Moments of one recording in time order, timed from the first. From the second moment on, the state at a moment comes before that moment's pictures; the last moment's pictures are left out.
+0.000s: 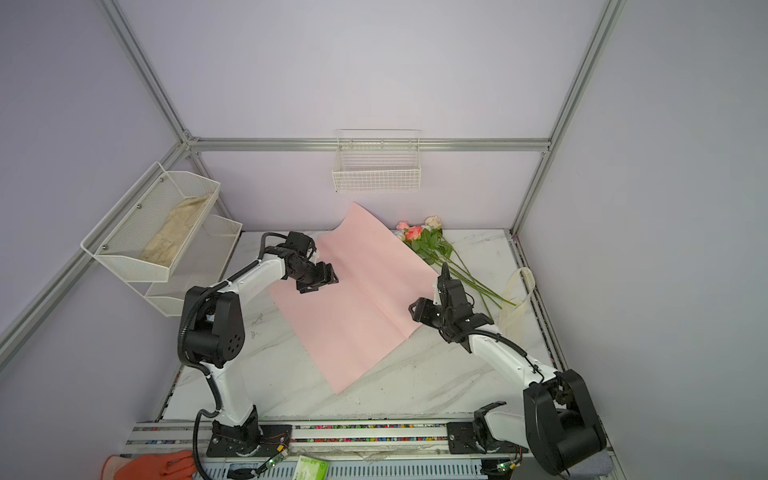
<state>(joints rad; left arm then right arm) -0.22 1.96 1.53 -0.74 0.30 -0.44 0.39 1.21 0.60 -0.14 -0.32 0.82</state>
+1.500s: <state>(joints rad) -0.20 1.60 1.36 -0.77 0.30 -0.45 0.33 1.54 0.36 0.48 -0.55 1.00</state>
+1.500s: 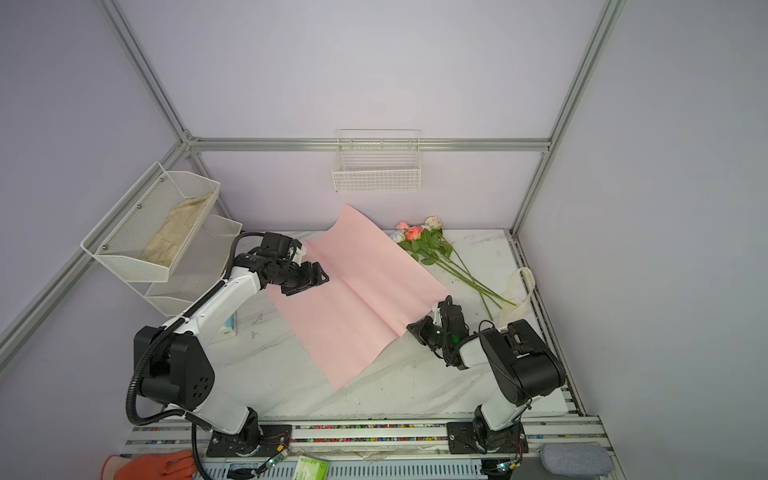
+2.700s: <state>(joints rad) -0.27 1.93 1.36 -0.65 0.36 -0.52 0.28 1.19 0.34 0.02 -0.27 0.92</state>
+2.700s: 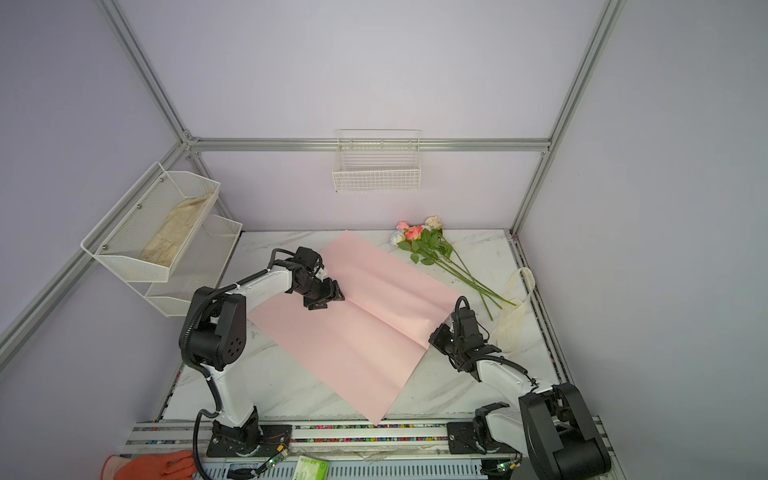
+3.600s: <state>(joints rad) -0.27 1.74 1.12 -0.60 0.28 -0.54 0.64 1.93 1.12 -0.10 -0.29 0.54</state>
